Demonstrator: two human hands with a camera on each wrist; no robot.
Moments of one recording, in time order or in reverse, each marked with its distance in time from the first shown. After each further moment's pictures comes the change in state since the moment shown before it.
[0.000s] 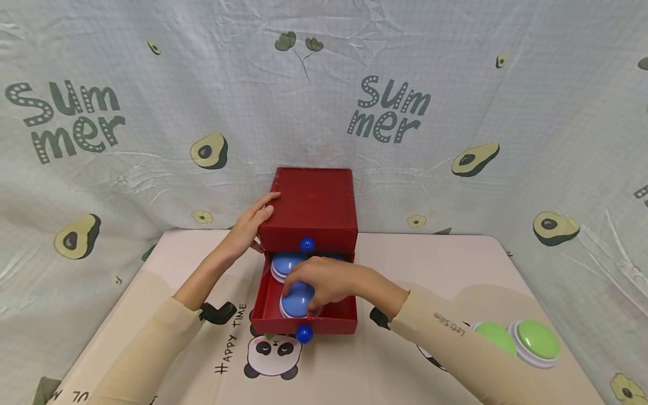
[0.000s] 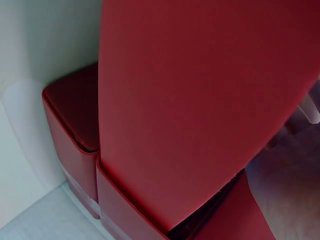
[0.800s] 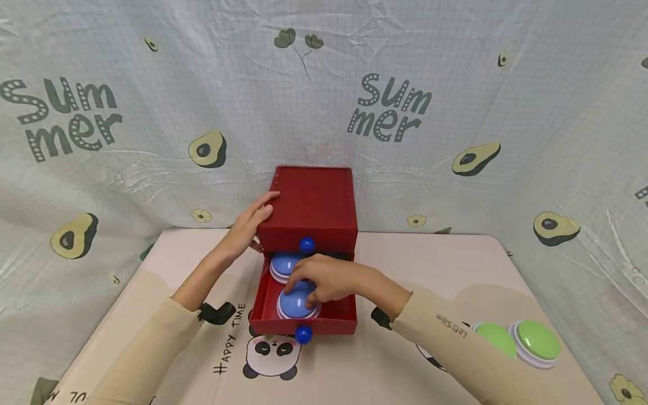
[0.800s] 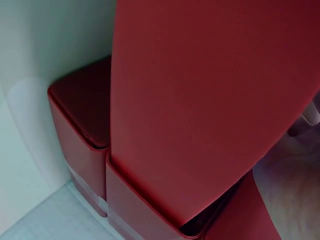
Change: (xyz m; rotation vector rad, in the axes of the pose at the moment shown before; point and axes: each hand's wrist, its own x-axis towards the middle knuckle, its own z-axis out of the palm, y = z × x) left_hand 0.002 -0.002 0.000 0.000 -0.006 0.002; right_hand -0.003 0.007 0.000 0.036 0.041 -0.033
